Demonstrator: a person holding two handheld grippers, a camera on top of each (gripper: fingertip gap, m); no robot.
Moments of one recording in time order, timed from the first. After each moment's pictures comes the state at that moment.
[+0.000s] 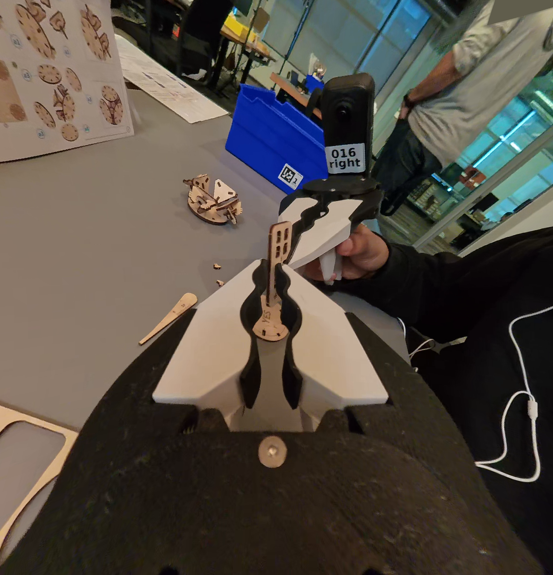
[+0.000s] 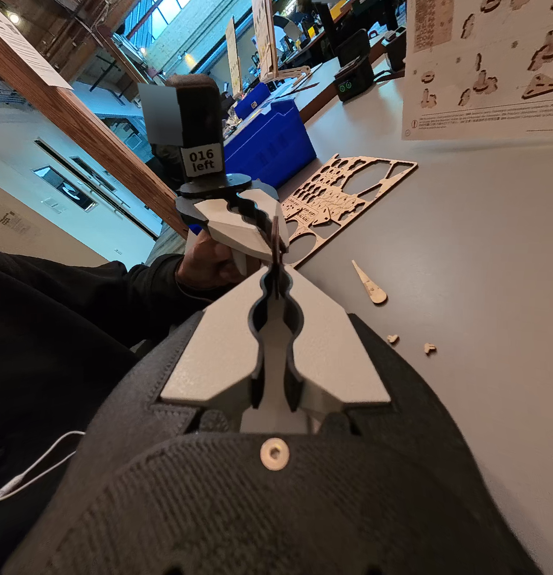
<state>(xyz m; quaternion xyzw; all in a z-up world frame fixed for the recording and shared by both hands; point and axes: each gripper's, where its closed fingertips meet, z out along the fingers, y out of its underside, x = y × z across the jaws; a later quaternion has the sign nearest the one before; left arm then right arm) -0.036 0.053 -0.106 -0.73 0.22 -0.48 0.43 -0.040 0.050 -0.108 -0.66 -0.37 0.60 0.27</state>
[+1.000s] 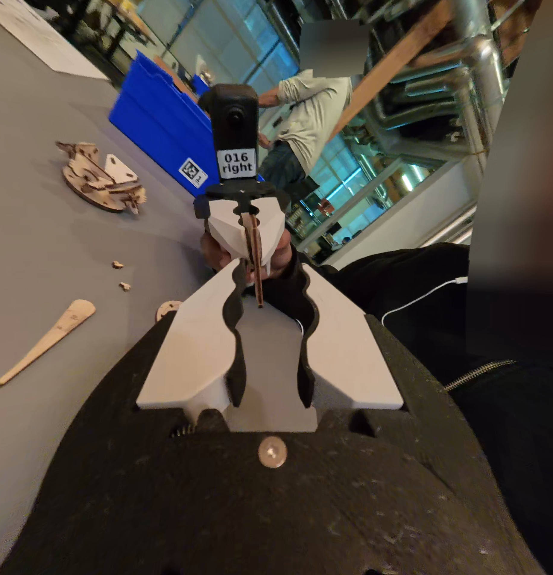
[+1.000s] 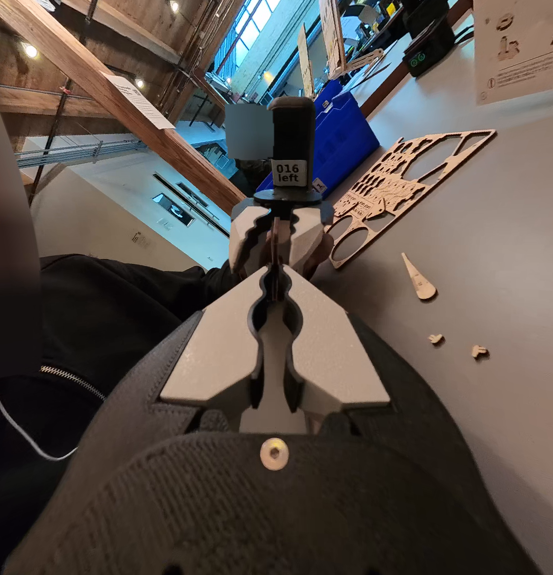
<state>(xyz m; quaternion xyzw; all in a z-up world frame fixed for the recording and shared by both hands) -0.017 0.030 -0.089 -0.64 0.20 -0.67 0.32 -0.030 0.040 -0.096 -0.60 -0.34 0.70 0.17</state>
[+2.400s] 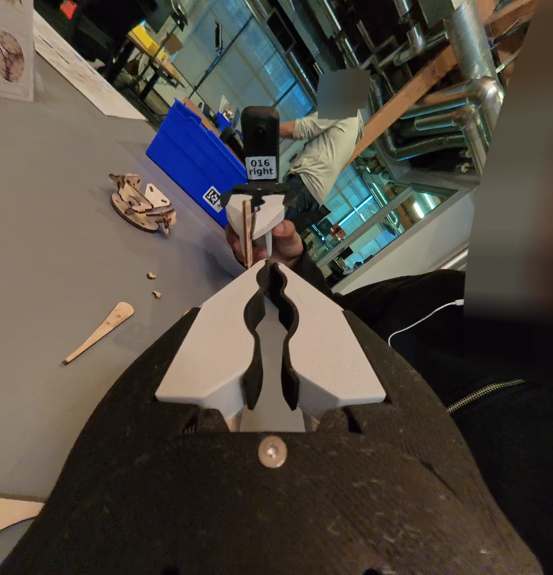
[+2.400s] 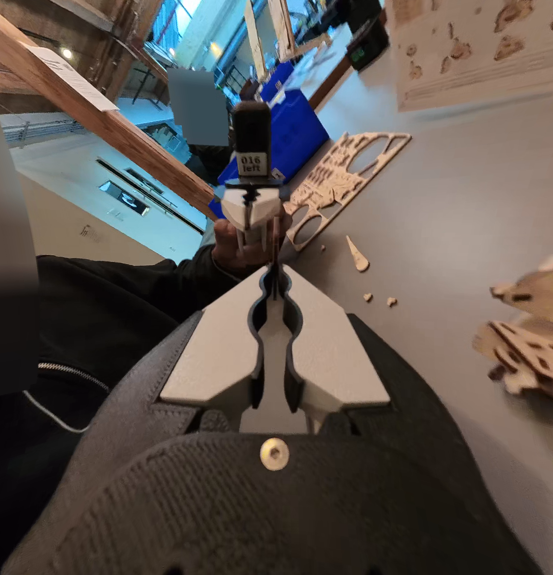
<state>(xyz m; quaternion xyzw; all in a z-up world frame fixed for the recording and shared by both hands) -0.039 0.046 -0.084 -0.64 0.16 -0.66 0.36 0.008 0.074 -0.098 -0.66 -0.35 0.64 0.17</state>
